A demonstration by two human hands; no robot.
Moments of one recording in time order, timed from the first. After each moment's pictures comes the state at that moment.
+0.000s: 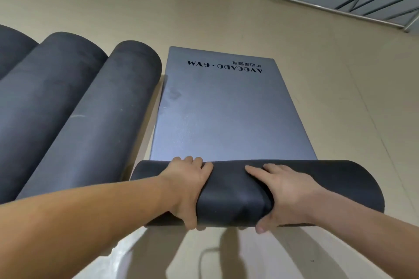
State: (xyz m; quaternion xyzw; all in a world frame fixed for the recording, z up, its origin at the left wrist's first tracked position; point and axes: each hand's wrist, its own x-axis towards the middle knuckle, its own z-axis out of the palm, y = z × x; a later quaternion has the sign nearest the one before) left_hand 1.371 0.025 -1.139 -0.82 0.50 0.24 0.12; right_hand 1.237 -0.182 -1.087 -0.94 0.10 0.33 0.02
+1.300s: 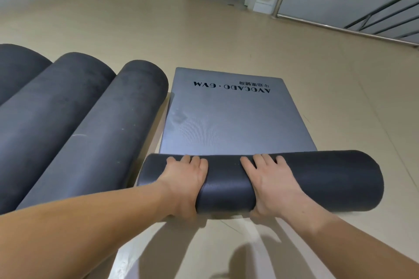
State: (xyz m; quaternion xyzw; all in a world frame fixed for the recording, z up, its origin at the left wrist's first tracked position) left_hand 1.414 0.002 -1.140 -0.88 0.43 0.19 0.12; right_hand 1.314 -0.200 -1.135 -0.97 0.04 0.19 -0.14
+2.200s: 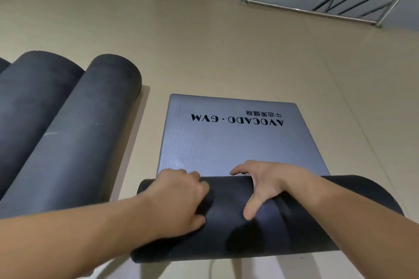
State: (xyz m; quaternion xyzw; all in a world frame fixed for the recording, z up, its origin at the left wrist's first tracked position) left_hand 1.334 0.011 -1.085 -0.81 0.54 0.19 0.12; right_hand 1.264 -0.233 -1.105 -0.88 0.15 0.41 0.20
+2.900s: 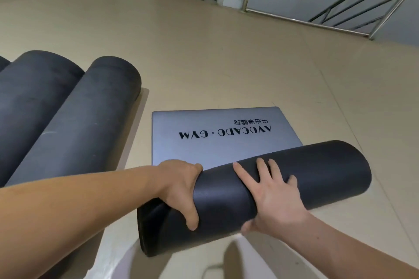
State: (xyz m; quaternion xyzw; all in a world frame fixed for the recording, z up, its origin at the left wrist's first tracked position) left_hand 1.383 -0.016 -1.113 -0.80 0.45 0.39 0.01; right_hand 1.207 -0.179 -1.104 -0.95 0.19 0.22 -0.07
